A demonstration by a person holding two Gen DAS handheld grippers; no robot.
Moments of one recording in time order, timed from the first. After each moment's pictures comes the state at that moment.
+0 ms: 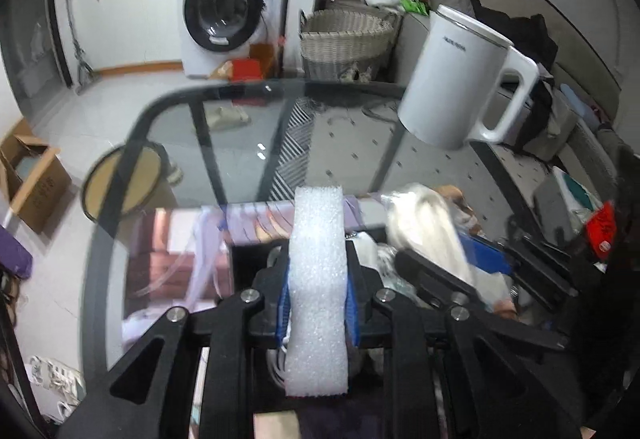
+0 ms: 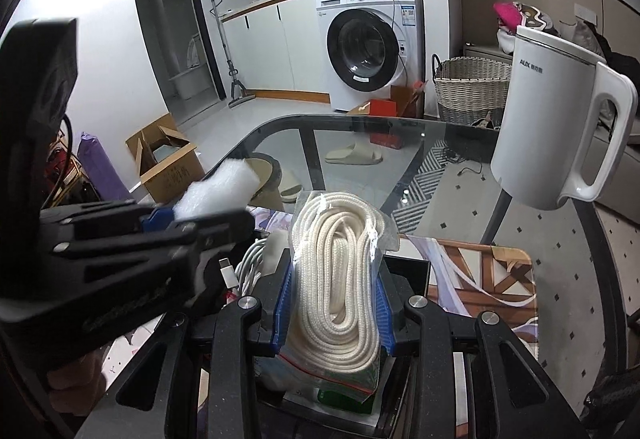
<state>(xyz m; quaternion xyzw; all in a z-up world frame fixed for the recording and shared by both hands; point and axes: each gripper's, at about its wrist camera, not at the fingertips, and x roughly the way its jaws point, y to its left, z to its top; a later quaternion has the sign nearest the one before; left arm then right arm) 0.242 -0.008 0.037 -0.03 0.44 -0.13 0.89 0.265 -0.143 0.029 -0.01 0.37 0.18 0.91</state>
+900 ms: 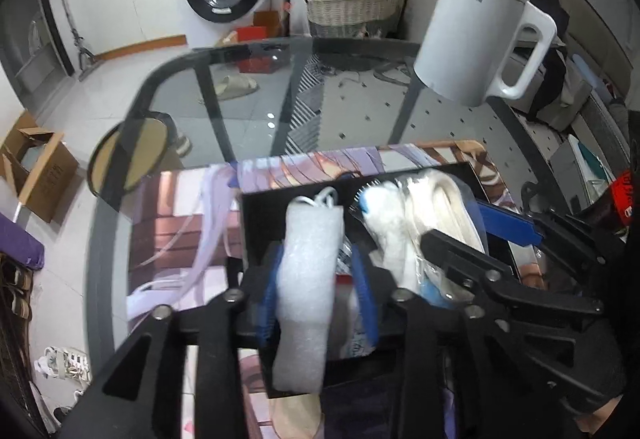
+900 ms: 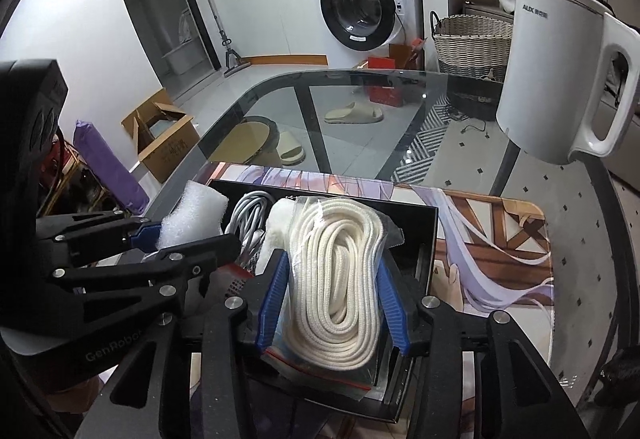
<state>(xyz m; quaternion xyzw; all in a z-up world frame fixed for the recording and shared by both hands) 0.240 -0.004 0.016 0.01 0.48 -0.10 0.87 0.272 -0.141 0.009 0.00 0.44 0.18 0.88</state>
